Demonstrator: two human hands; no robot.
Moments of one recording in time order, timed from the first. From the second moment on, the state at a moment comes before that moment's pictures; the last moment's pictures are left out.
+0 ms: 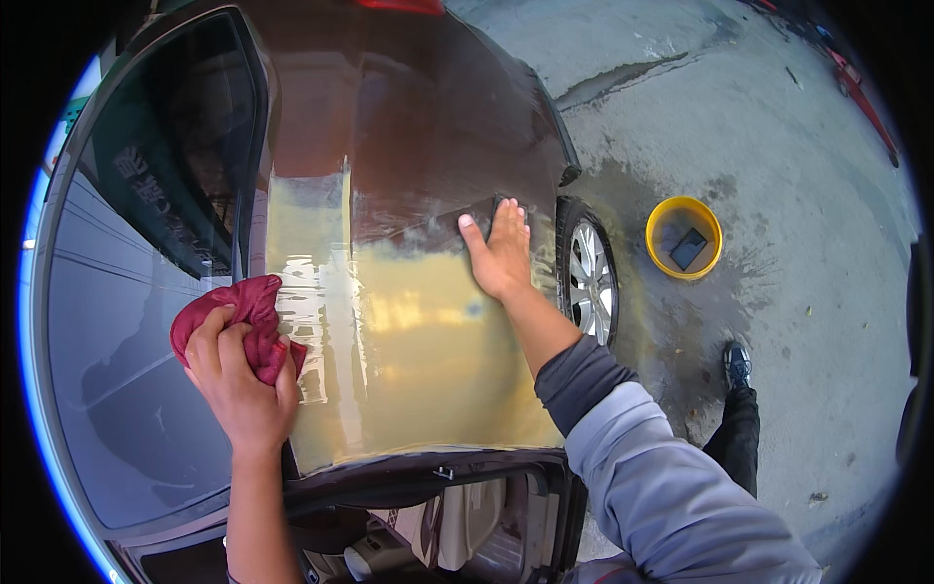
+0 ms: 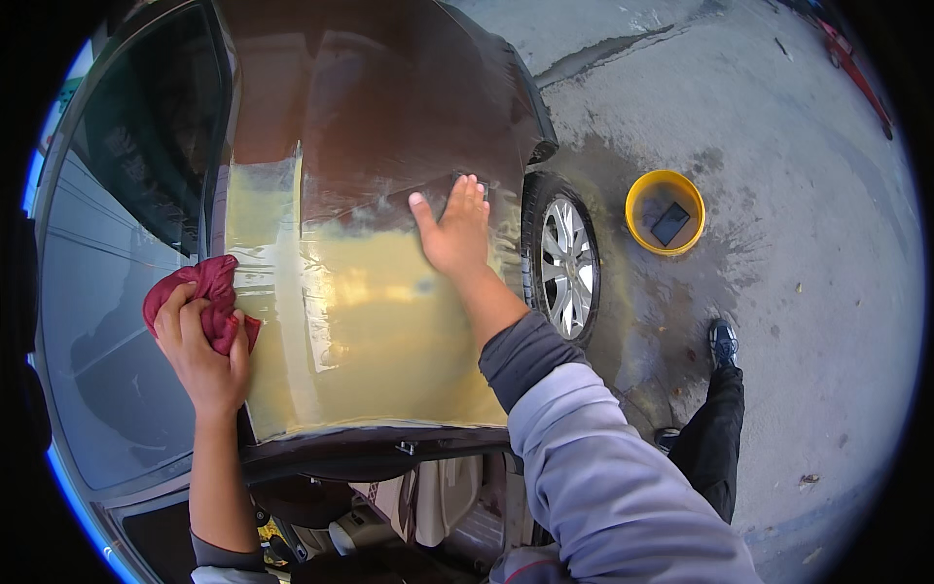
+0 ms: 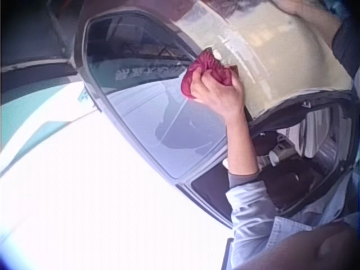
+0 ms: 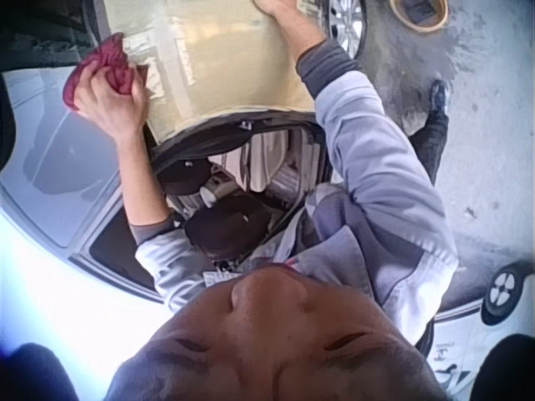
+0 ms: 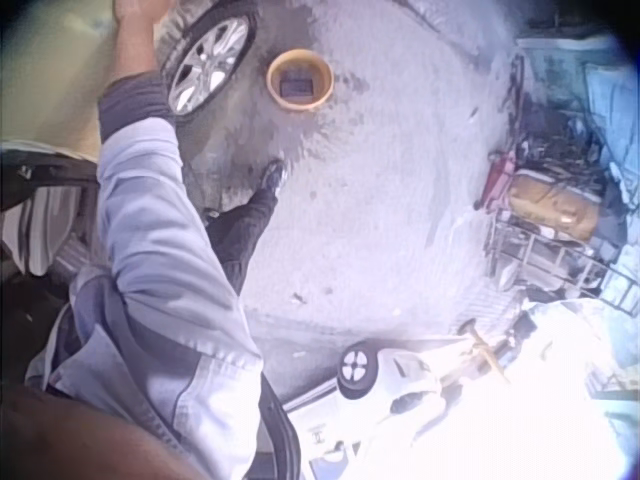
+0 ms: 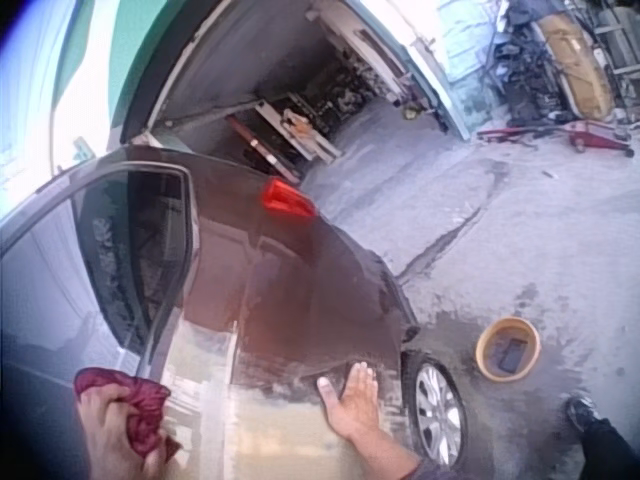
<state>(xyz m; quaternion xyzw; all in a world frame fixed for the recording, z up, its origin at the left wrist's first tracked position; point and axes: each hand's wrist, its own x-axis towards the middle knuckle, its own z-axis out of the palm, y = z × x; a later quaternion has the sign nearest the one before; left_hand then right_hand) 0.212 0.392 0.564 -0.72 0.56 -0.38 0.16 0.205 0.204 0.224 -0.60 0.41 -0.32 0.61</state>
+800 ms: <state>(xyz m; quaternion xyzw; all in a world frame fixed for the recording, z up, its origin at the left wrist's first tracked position) 0.211 0.392 0.564 -0.72 0.56 -0.37 0.17 0.200 0.181 0.224 -0.67 0.29 -0.36 0.58</state>
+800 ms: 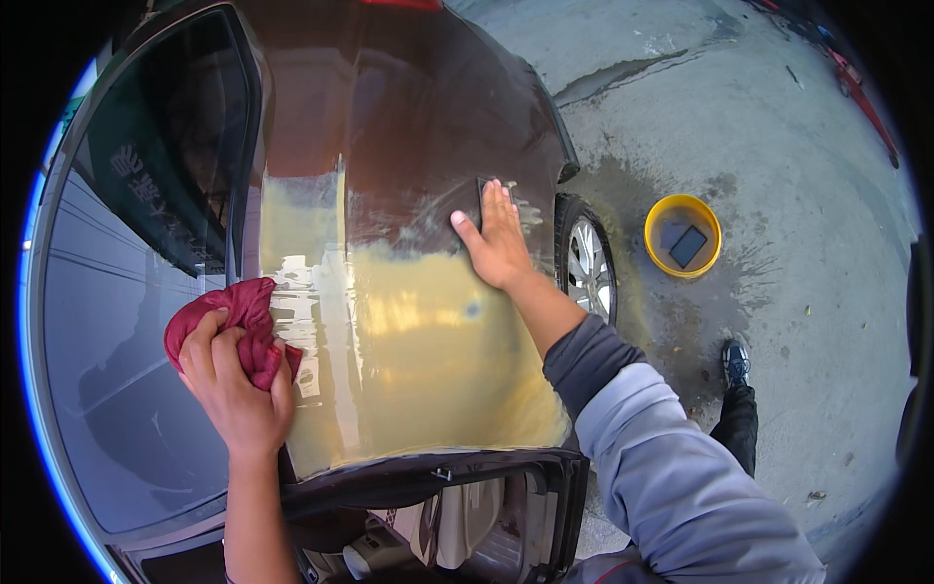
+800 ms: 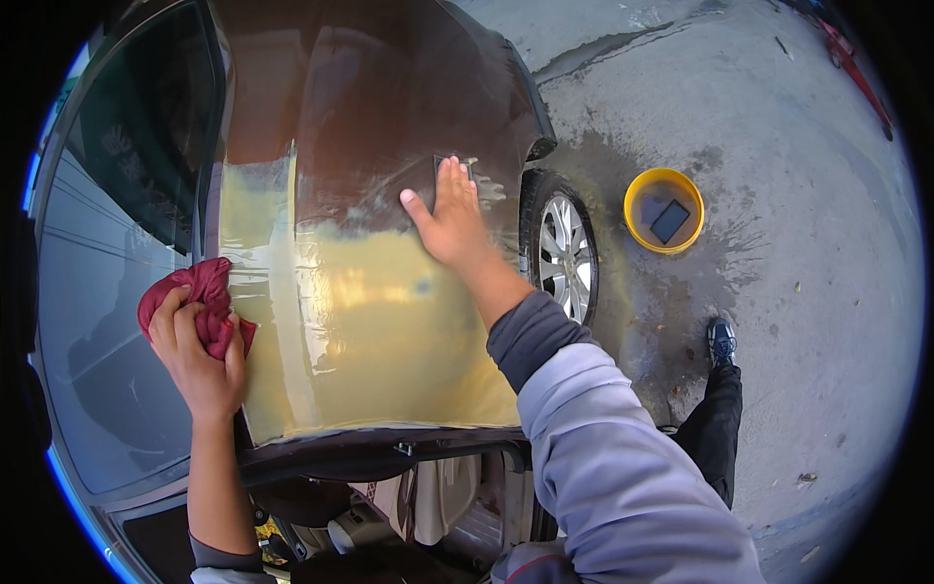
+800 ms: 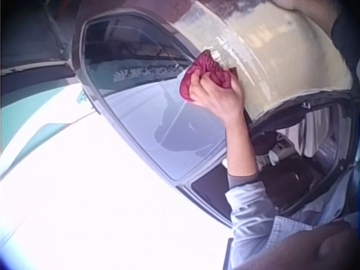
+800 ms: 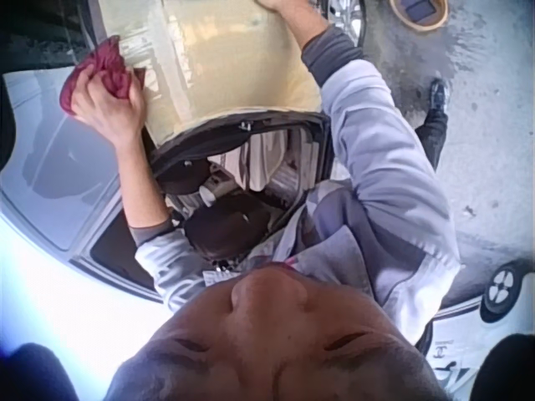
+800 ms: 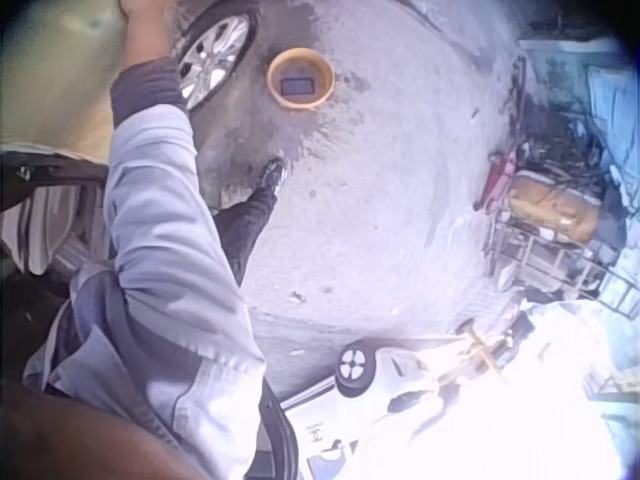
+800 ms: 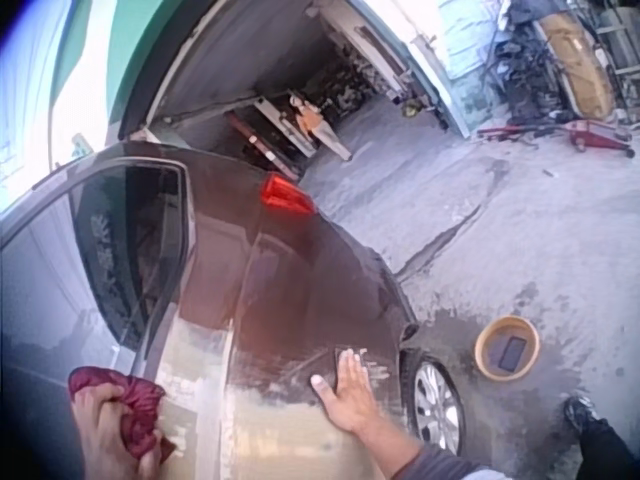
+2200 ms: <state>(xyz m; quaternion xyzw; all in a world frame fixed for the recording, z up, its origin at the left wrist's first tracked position) 0.211 0.392 0.565 -0.72 0.56 -0.37 0.19 0.095 0.313 0.135 -0.69 0.25 -0.36 0.58</state>
